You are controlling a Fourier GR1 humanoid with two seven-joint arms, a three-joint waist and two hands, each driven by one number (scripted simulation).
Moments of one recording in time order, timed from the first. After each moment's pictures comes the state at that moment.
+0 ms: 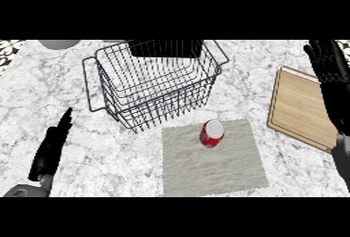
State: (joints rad) left arm -0.06 0.47 -0.24 -1.31 0.11 0.32 0.13; right arm -0.31 -0.46 0.03 -1.64 -0.15 -0.05 -0.10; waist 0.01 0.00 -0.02
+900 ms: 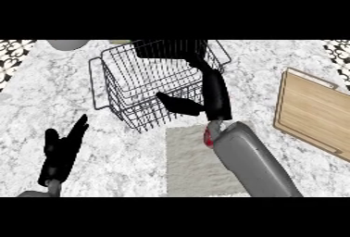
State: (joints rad) left arm -0.01 0.39 -0.21 -1.36 0.26 0.19 0.16; right arm -0.64 -0.05 0.41 -1.28 0.27 -0.55 0.25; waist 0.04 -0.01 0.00
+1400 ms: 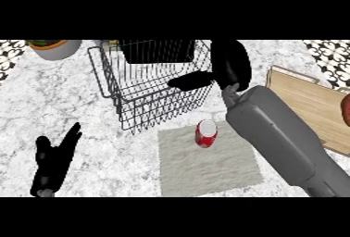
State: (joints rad) left arm 0.06 0.40 -0.19 -1.38 0.27 0.19 0.17; right arm -0.91 -0.26 0.49 -1.24 0.52 -0.26 0.79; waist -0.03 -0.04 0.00
